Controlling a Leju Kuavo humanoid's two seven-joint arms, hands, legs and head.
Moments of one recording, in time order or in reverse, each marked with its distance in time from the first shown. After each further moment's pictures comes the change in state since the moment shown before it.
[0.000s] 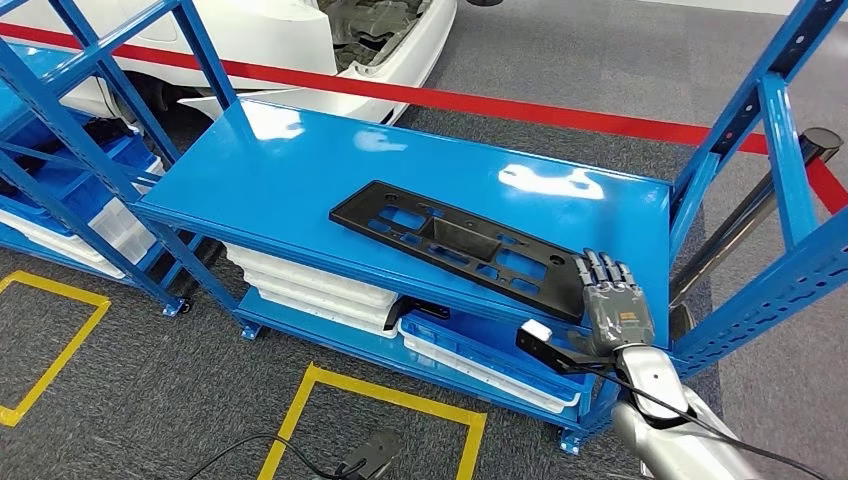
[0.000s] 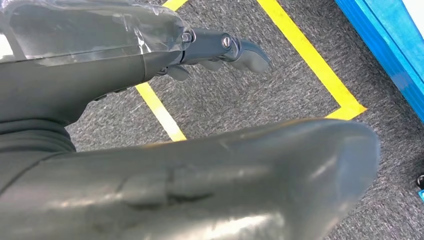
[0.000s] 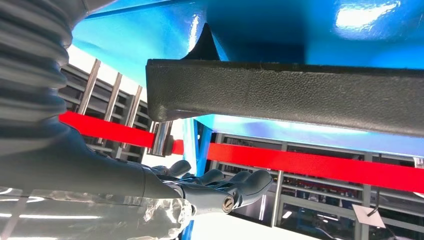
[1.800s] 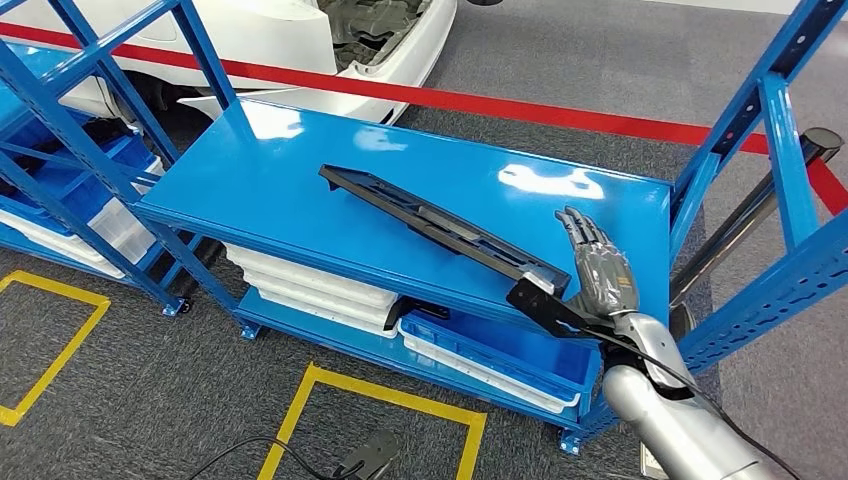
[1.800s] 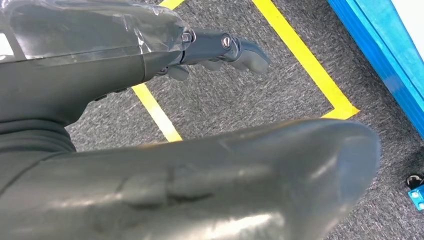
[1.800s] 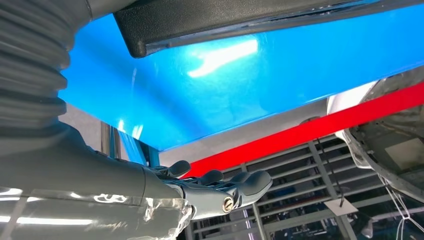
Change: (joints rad) left arm 0.008 0.000 -0.003 0.000 0.018 0.009 -0.035; right arm -0.033 0.014 -0.054 -0.216 -0.429 0.062 -0.142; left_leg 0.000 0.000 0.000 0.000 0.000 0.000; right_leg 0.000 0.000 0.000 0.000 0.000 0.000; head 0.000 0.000
